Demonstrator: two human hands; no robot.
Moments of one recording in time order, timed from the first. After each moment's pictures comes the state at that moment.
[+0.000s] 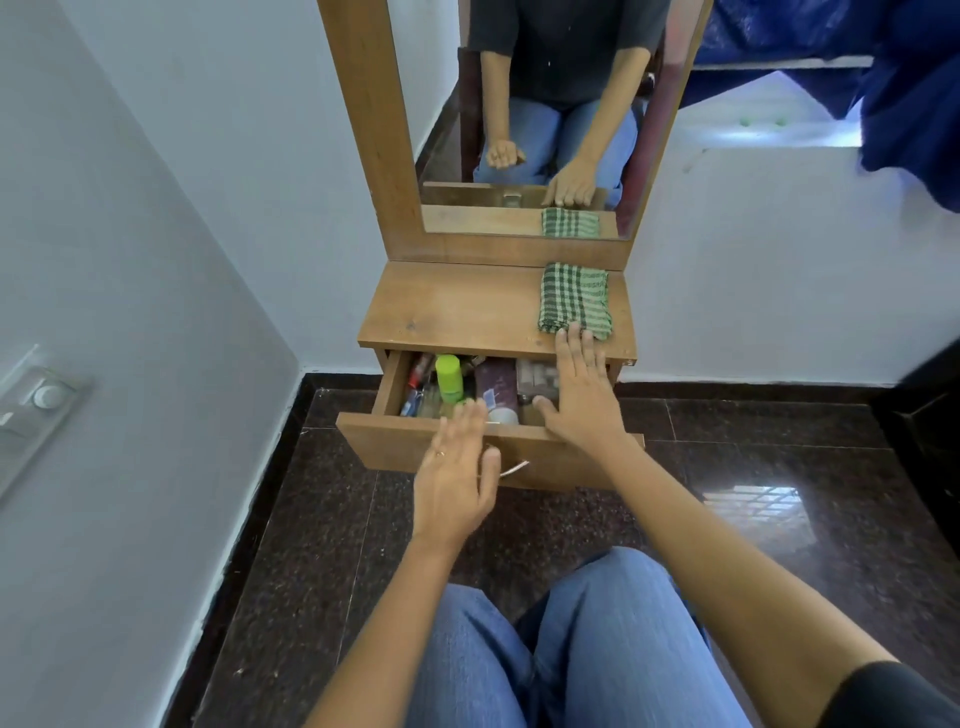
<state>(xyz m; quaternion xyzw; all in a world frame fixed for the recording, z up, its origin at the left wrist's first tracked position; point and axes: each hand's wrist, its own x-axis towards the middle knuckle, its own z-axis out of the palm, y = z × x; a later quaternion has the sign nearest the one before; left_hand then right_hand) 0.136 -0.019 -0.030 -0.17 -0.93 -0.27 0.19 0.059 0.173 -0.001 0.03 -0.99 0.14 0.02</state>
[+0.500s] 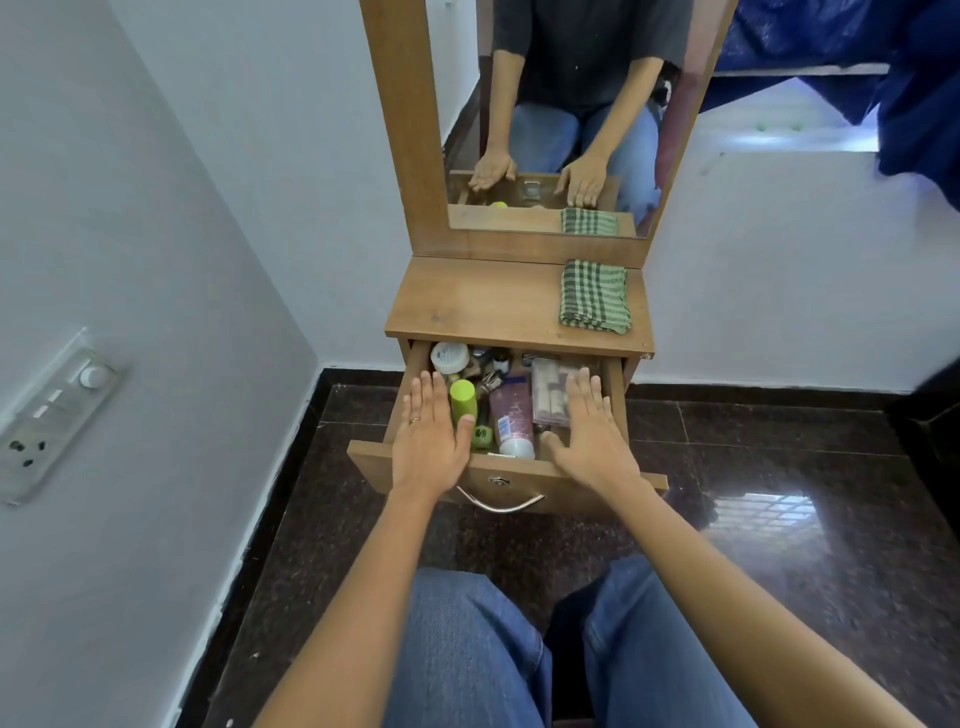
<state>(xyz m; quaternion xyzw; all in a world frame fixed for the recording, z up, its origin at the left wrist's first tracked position) 0.104 -0.067 -0.024 -0.05 -0.99 -0.15 0.03 0.116 0.154 -0.022 0.02 -0.98 0.22 -0.03</state>
